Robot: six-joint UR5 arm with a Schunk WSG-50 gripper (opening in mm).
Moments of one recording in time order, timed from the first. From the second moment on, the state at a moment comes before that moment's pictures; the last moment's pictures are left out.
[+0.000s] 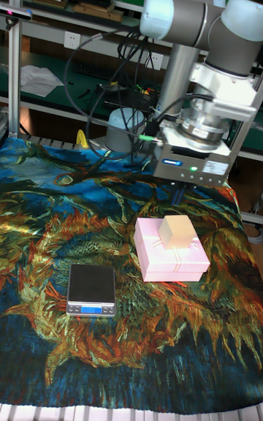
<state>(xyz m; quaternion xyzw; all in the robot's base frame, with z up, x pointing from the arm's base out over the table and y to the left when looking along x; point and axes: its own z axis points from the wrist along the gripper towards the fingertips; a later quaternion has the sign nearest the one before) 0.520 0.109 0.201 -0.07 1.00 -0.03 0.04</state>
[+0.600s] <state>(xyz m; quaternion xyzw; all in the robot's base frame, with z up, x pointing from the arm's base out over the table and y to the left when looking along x) 0.515 0.135 0.197 -0.19 0.98 -0.02 0.06</state>
